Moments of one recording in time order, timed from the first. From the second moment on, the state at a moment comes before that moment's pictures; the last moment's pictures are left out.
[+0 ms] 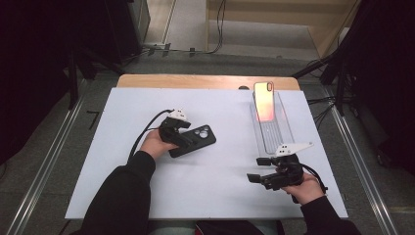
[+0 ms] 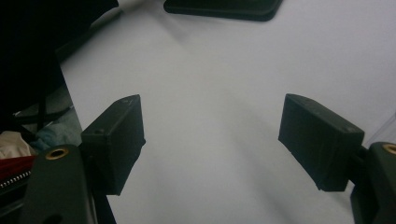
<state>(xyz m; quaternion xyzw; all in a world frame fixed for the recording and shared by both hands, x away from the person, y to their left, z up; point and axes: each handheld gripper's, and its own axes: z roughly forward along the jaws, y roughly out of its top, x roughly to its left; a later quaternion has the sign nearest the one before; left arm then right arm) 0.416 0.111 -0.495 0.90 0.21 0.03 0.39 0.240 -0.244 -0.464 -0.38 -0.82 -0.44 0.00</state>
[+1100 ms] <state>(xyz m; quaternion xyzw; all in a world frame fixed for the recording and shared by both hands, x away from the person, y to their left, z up) 0.403 0.107 -0.511 0.91 0.18 0.08 0.35 0.241 -0.242 -0.466 -0.38 -0.82 -0.43 0.01</state>
